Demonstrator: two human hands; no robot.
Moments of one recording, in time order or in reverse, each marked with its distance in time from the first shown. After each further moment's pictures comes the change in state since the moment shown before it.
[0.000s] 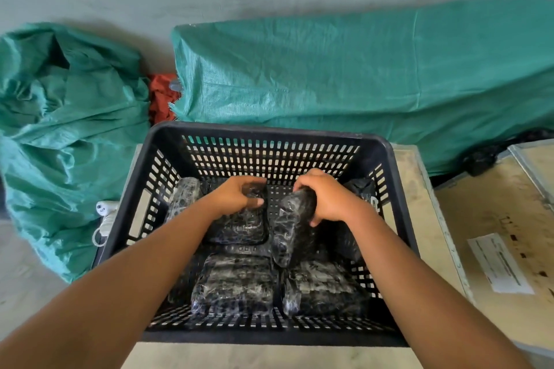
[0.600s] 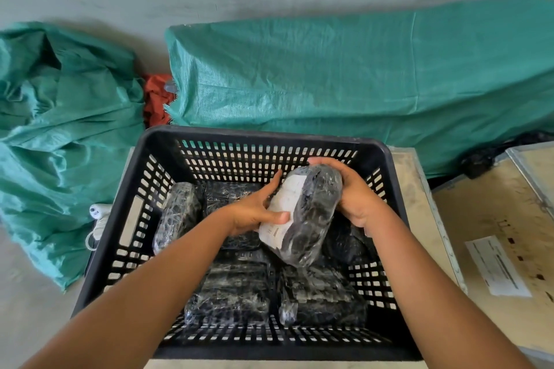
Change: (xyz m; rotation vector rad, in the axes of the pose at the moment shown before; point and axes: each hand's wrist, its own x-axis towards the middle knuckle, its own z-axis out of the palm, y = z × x) left_hand -0.001 0.022 0.039 -0.363 -0.372 -0.032; right_hand -0.019 0.009 -0.022 1.163 0.204 0.049
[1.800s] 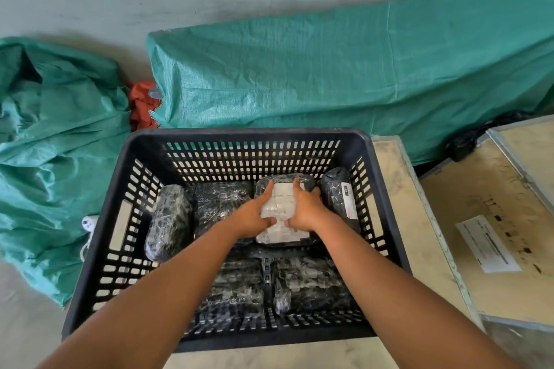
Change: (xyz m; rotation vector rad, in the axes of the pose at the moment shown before) left_hand 0.011 -0.018 0.028 0.718 0.302 -0.080; right_hand 0.016 0.058 0.040 -1.052 0.020 0.377
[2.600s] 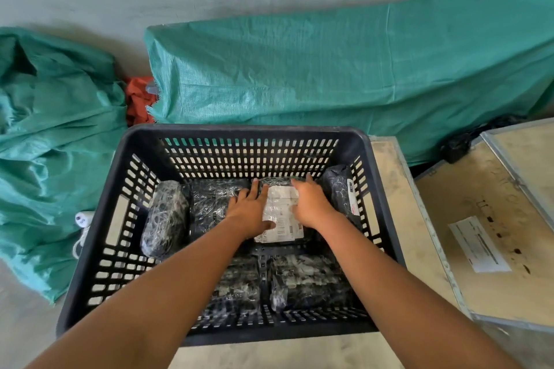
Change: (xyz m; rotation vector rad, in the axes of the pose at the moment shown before) left_hand 0.027 -0.016 0.018 0.618 0.121 -0.068; right_hand -0.021 -0.002 -0.013 0.000 0.188 -0.131
